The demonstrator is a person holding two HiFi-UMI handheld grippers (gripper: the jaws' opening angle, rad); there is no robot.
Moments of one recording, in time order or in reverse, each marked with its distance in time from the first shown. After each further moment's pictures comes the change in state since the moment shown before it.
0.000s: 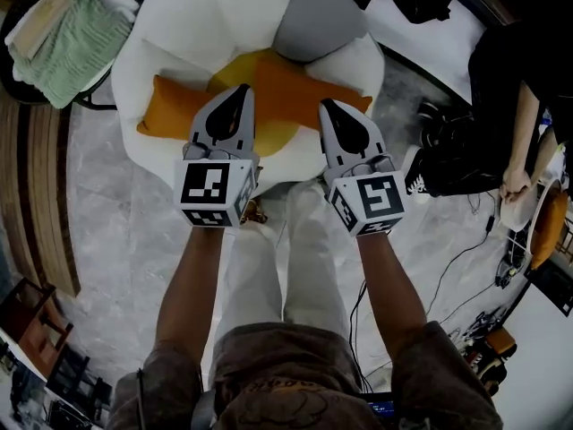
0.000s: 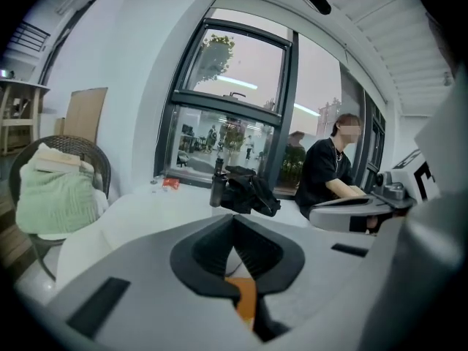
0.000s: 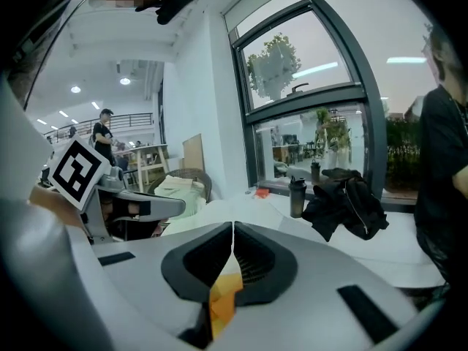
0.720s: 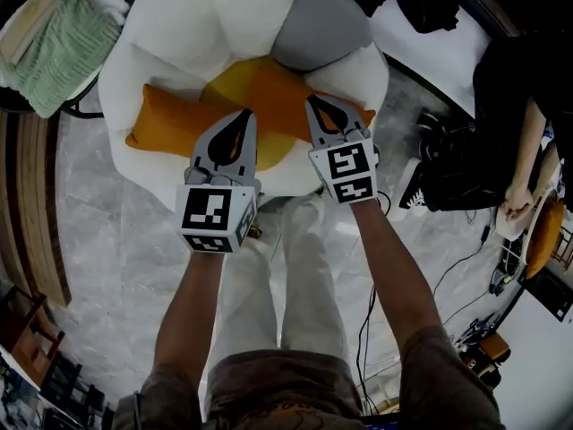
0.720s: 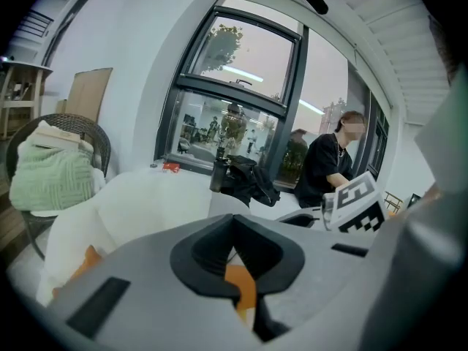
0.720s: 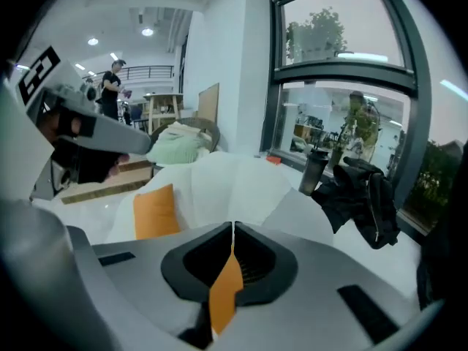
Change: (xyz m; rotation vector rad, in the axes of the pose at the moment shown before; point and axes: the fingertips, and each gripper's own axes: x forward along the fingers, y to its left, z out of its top) left arm 0.017 0.008 -0.052 -0.059 0.067 -0.019; right arm 0.091 -0.027 -0.106 -0.242 0.293 0.050
